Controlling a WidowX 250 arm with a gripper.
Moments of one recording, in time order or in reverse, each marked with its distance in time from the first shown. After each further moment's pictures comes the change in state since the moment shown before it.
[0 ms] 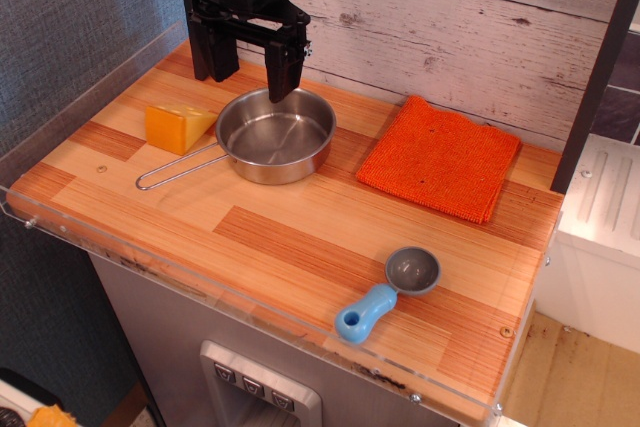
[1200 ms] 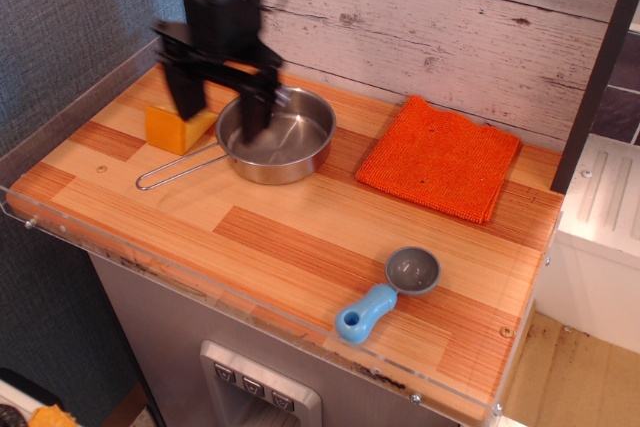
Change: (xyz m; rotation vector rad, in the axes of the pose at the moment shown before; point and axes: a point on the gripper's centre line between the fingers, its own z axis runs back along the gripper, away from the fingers) arm -0.046 0.011 -0.001 0.047 0.022 0.071
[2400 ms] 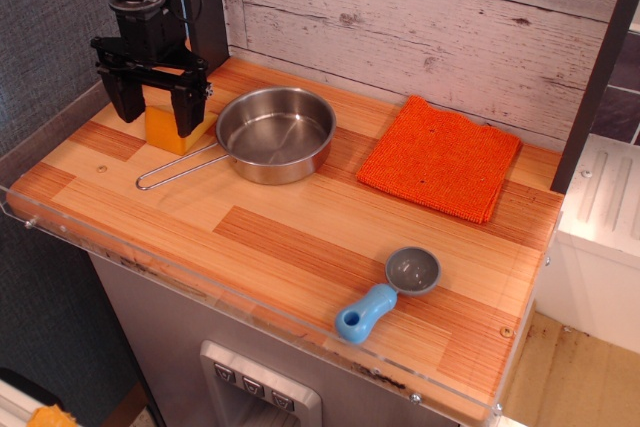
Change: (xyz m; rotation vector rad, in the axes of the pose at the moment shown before) arm 0.024 0.074 -0.056 -0.001 0.030 0.121
